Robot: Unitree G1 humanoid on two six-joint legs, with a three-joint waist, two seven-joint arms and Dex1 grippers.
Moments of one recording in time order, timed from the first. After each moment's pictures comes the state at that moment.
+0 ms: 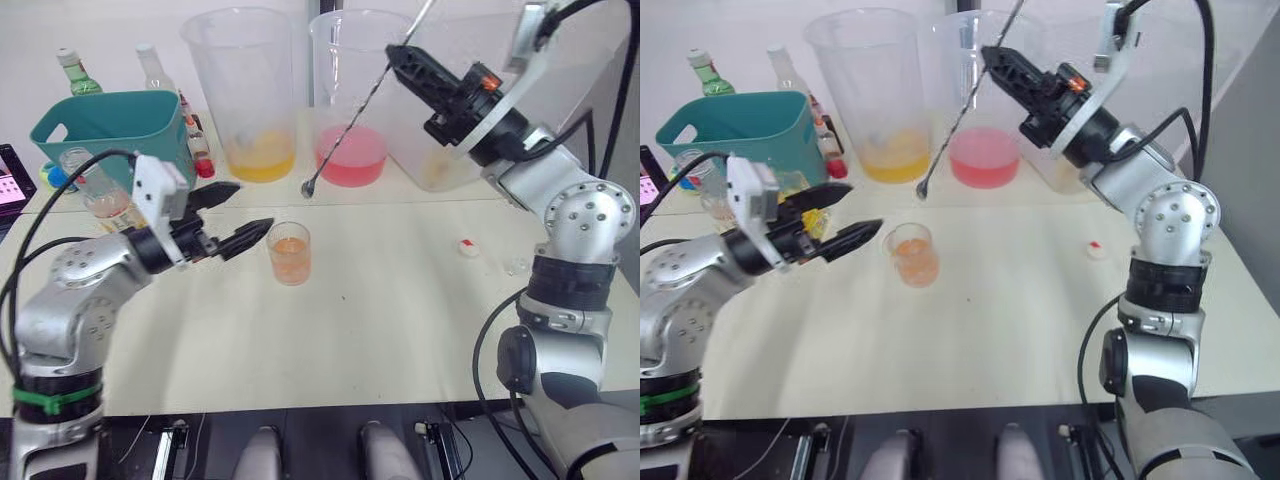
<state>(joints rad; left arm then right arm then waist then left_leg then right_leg) -0.38 0.75 0.27 -0.33 -0.65 0.60 -0.80 -1.04 -0.44 -0.20 0.04 1.11 0.82 0.41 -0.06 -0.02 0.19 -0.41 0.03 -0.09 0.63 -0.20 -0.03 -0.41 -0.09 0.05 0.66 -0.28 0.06</state>
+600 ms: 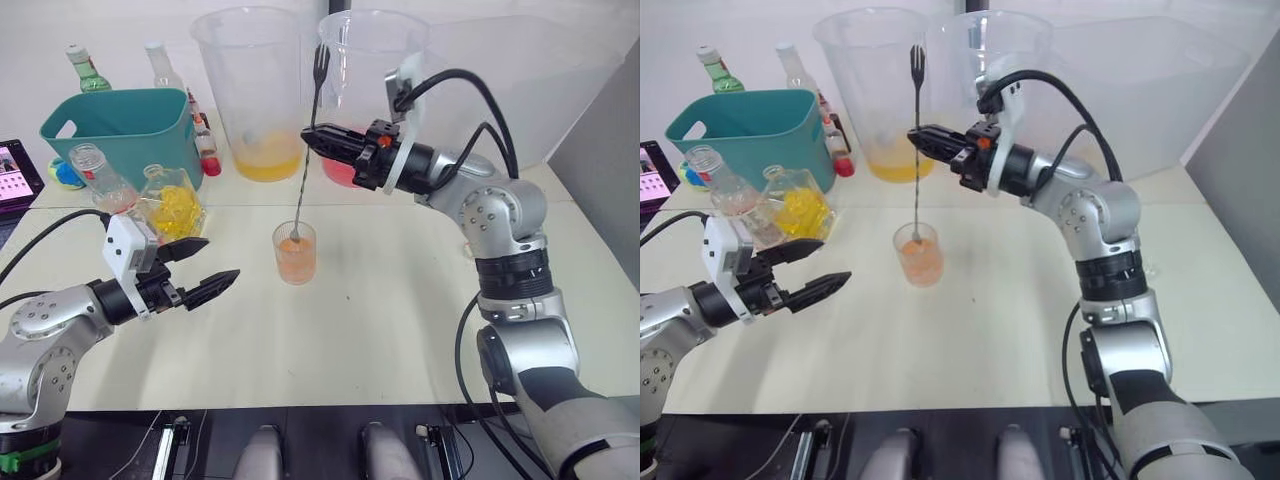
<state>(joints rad) -0.10 0.77 0.37 -0.38 -0.67 0.59 -0.84 -1.07 -0.35 0.06 0.16 0.68 0.68 0.73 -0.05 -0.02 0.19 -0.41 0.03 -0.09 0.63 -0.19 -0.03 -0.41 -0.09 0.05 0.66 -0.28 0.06</state>
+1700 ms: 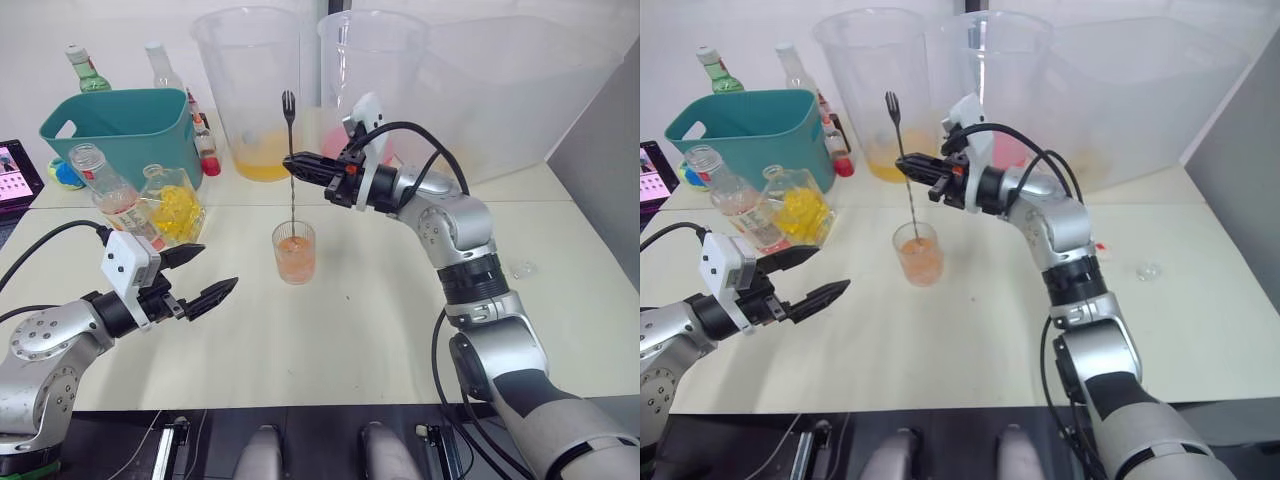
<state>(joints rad) -0.01 0.76 0.38 -0.44 -0.61 0.48 -0.79 -1.07 -0.20 0.09 0.35 0.42 0.48 0.85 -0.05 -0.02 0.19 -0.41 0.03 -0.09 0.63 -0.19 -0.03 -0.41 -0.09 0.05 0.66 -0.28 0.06</state>
